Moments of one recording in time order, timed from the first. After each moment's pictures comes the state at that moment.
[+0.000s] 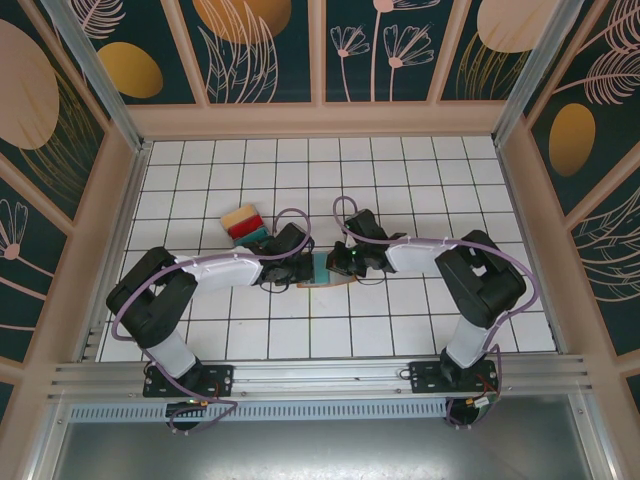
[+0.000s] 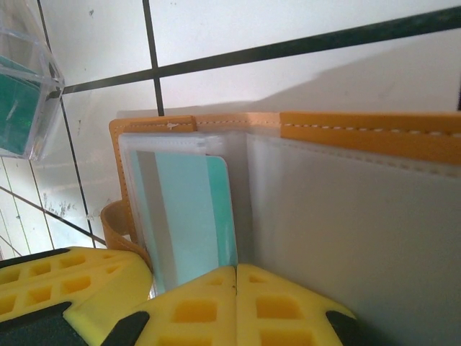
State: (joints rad) left arm -0.77 1.68 0.87 -0.25 0.04 -0.85; right arm 0.66 1.74 0.84 -0.07 -0.40 0.85
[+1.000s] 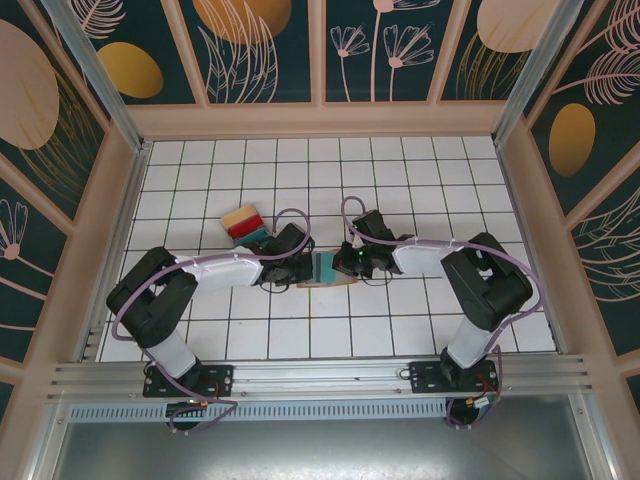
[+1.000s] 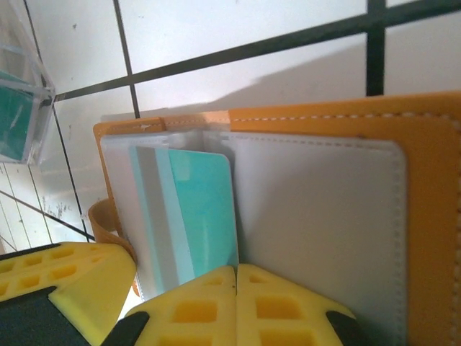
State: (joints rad) left arm -0.77 1.68 0.87 -0.25 0.04 -0.87; right arm 0.62 1.70 0.80 -0.07 -0.42 0.86
